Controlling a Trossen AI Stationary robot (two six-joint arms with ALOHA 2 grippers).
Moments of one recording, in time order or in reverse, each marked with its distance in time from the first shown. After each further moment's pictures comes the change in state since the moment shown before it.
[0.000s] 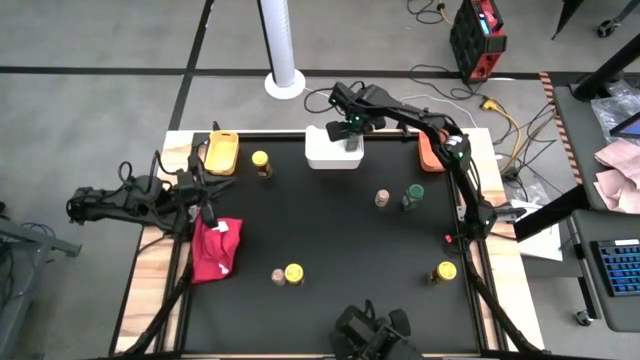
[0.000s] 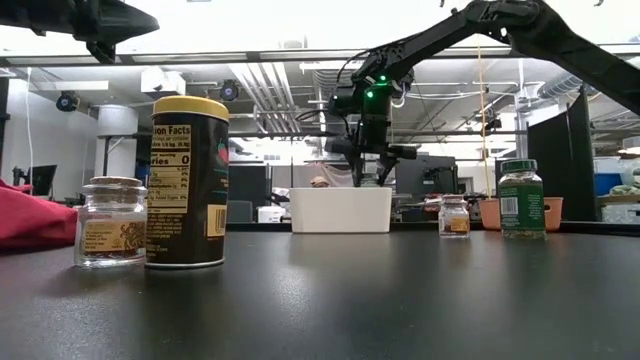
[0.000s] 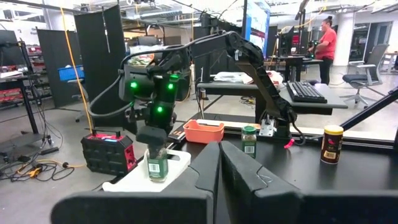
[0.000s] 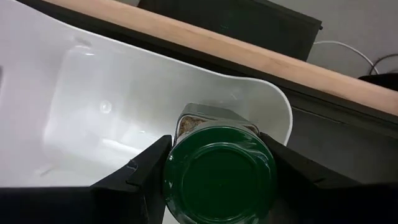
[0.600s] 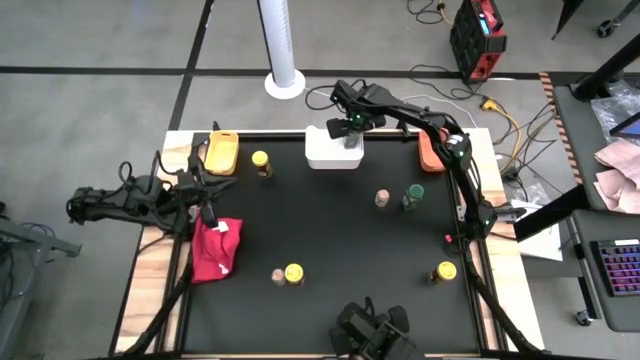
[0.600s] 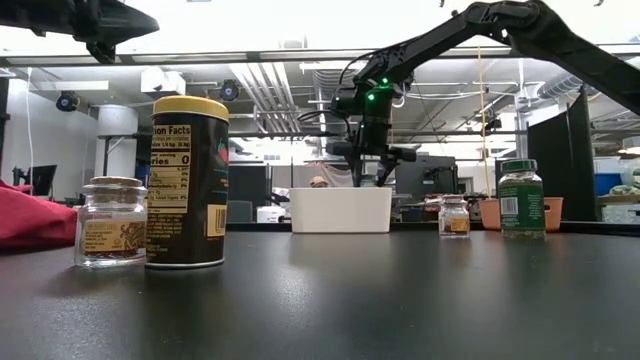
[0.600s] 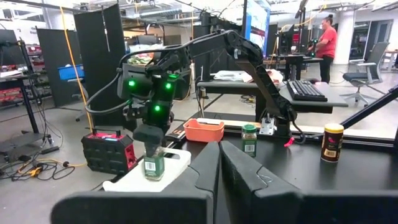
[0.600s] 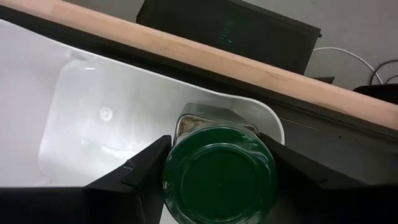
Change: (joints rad) left arm 0.000 0.000 0.000 -0.006 0.000 0.000; right arm -0.012 0.000 -0.012 0.048 0.003 -0.016
